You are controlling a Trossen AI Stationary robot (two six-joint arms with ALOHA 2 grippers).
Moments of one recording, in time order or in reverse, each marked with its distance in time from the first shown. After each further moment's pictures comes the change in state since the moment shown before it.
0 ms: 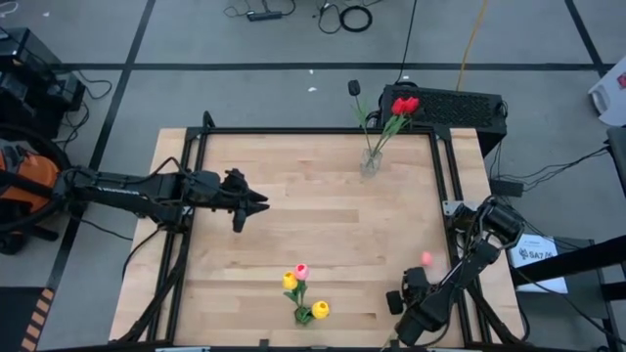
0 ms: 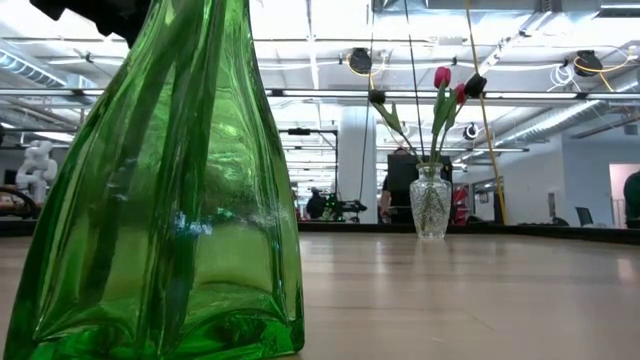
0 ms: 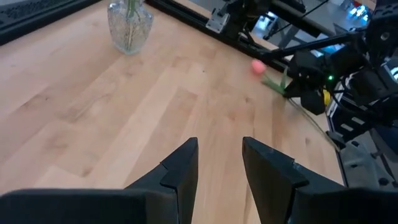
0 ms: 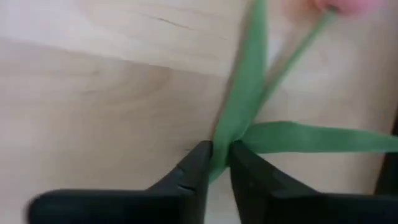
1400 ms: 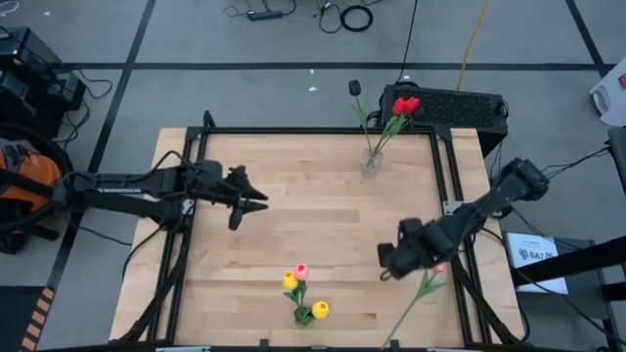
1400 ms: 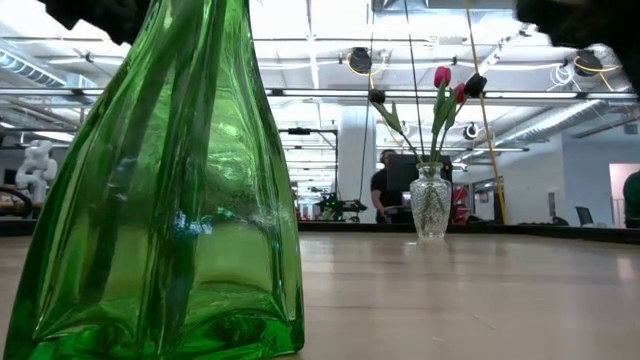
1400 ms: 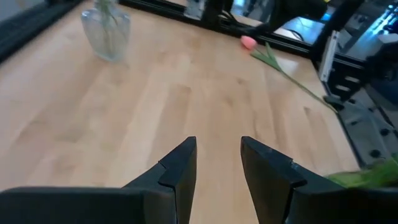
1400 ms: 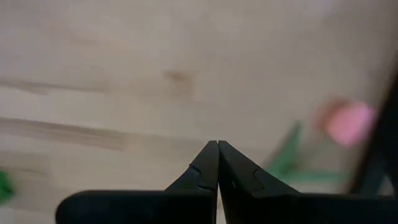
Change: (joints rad) left arm 0.150 0.008 0.013 -0.034 0.227 0.260; right arm -0.360 -0.519 0.034 -0.232 0.057 -0.293
